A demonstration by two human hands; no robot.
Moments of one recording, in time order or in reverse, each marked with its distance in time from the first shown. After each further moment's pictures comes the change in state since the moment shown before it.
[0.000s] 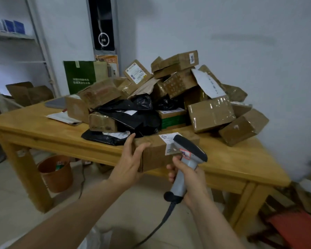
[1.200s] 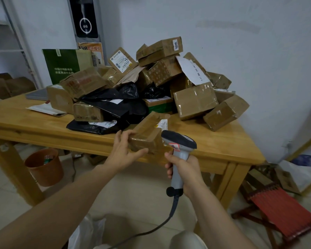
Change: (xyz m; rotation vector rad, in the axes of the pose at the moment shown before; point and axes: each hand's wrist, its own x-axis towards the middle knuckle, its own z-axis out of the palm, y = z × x) left_hand 0.012 0.022 0.010 -0.374 -0.197 -0.489; right_hand -0.009 -0.005 -0.037 -0.276 -0.031 -0.026
